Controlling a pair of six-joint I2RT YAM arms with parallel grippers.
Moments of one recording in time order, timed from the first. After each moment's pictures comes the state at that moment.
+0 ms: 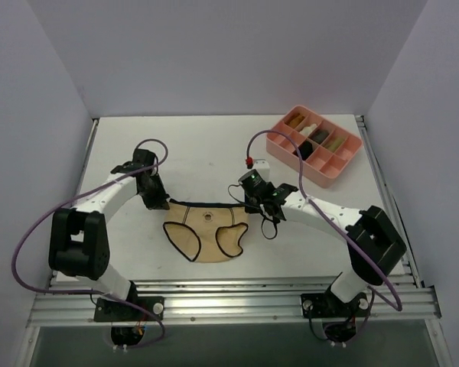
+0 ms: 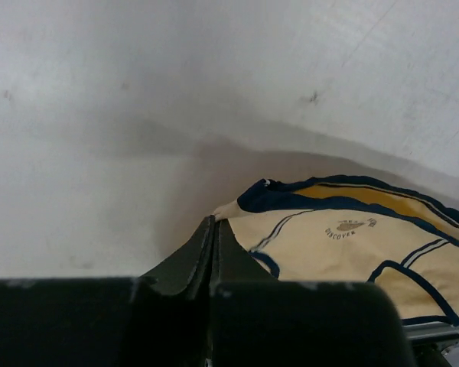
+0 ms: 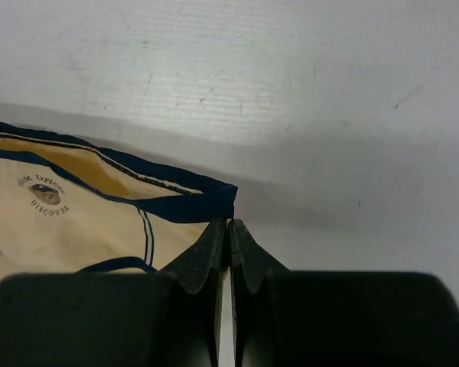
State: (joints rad) left arm -0.19 1.54 1.04 -0.69 0.09 -0.61; right arm 0.78 1.55 1.00 -0.37 0.32 0.59
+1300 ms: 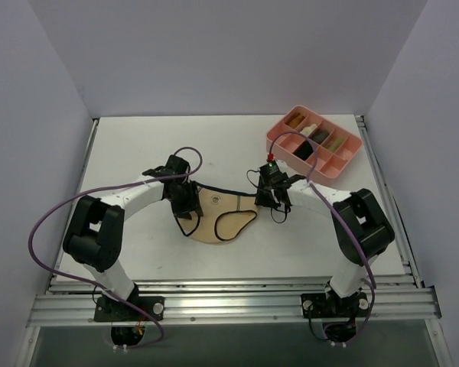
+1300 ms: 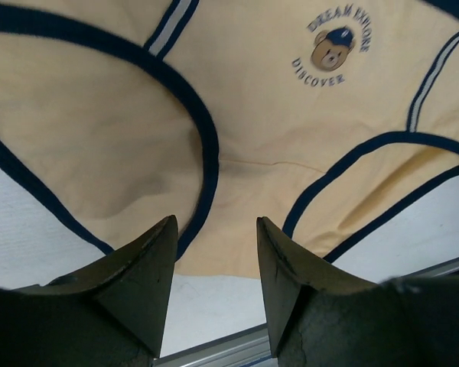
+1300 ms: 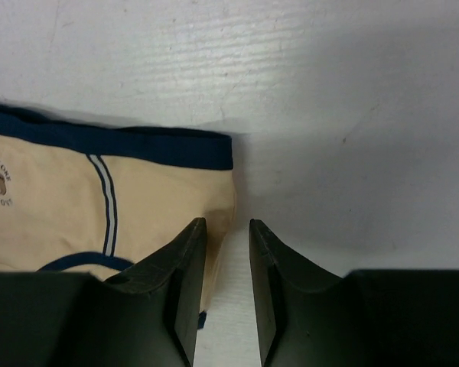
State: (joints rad) left arm -0.43 1.70 1.08 -0.58 0.19 -0.63; right arm 0.51 1.75 1.00 -0.27 0.11 0.65
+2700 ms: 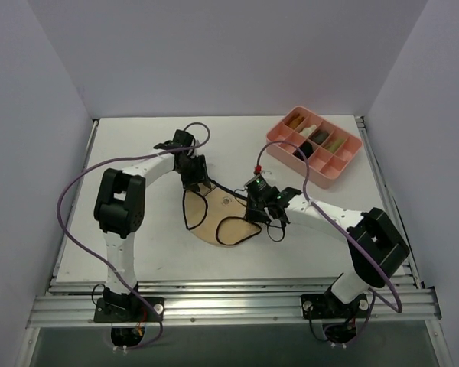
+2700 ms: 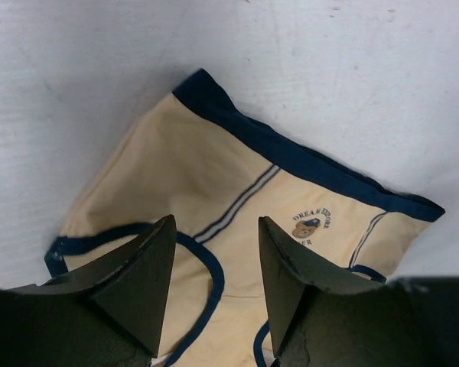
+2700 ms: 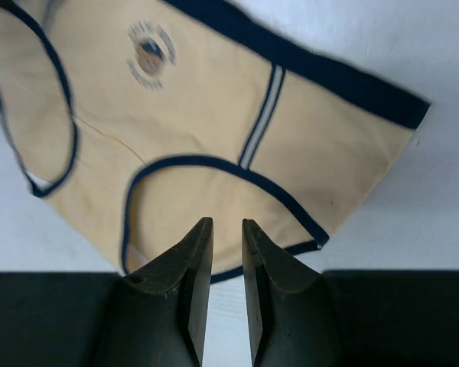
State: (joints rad) left arm -0.35 2.11 1.57 -0.60 0.28 -0.51; right arm 0.73 1.57 0.92 -0.38 0.12 0.78
